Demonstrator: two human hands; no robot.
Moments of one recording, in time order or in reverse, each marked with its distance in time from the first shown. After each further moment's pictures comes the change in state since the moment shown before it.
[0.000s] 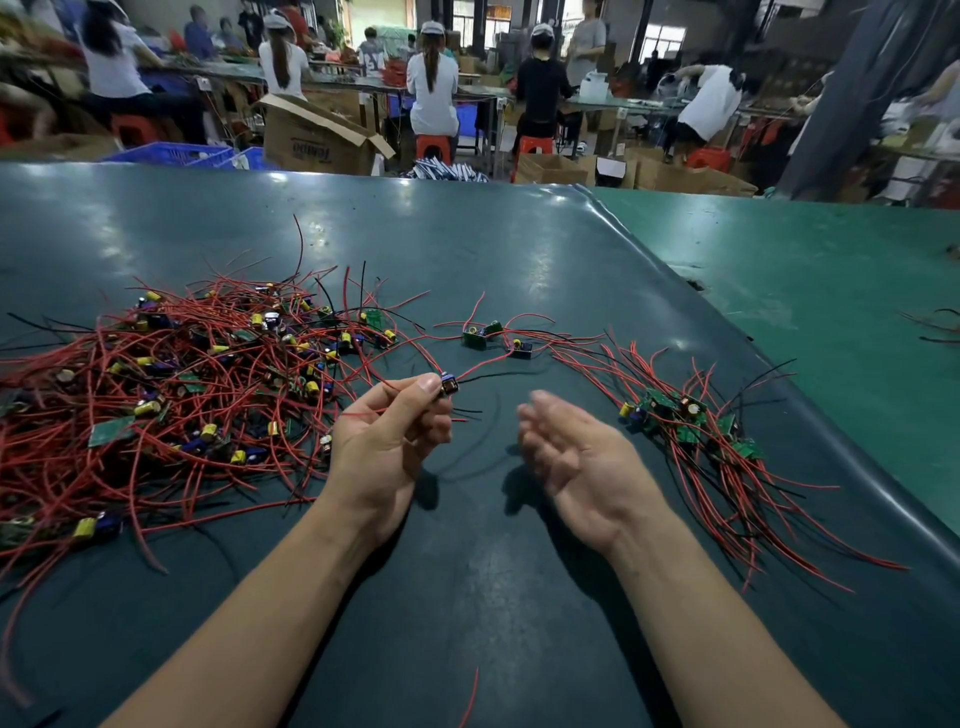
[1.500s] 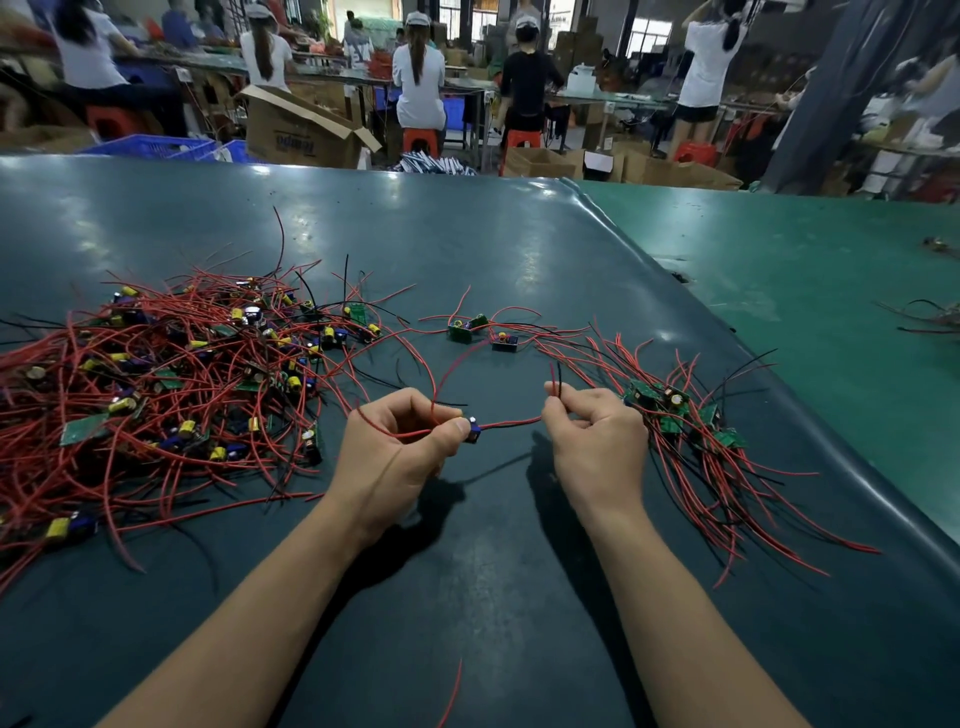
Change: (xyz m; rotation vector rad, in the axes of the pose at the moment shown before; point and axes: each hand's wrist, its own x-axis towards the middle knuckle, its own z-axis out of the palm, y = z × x) left_hand -0.008 -0.011 -0.004 0.555 -0.180 0.167; right_hand 0.022 0.007 -0.025 -0.870 0.425 -0.684
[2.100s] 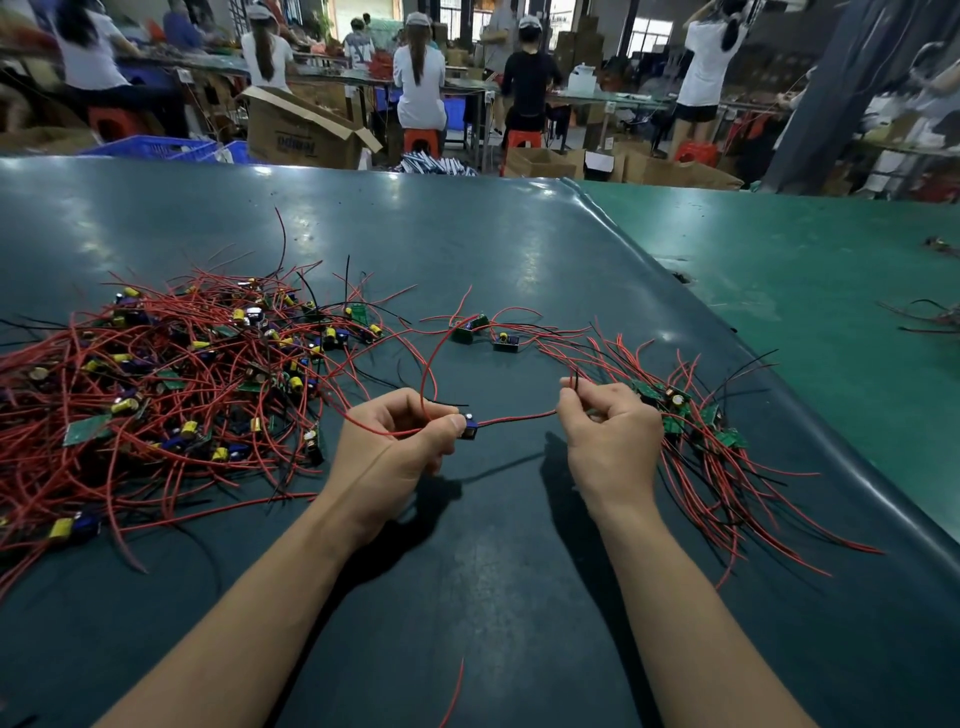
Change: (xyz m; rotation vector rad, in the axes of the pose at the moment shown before) left_hand 0.004 0.000 -0.002 -0.035 0.029 -0.045; right_hand 0.008 0.000 -0.004 0.024 0.073 -0.013
